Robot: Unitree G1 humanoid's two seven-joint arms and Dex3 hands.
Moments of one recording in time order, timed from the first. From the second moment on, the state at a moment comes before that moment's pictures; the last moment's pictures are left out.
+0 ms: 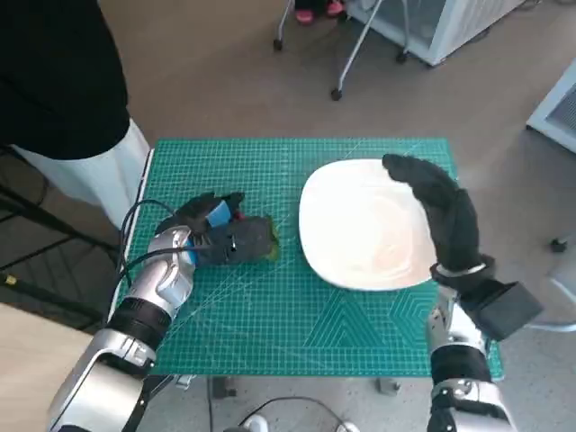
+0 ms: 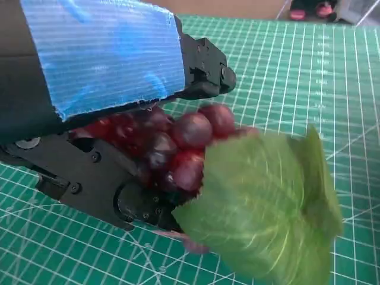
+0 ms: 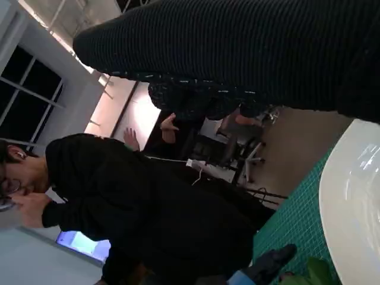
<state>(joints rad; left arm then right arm) -0.86 0.33 -0.41 0.97 0.63 0.18 -0.17 -0.75 -0.15 -0.23 1.05 0.28 -1.03 0.65</state>
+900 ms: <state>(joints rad) -0.98 0.27 -0.46 1.24 0.63 0.05 -0.06 -0.76 -0.16 -0.23 1.06 0.27 -1.04 0.65</state>
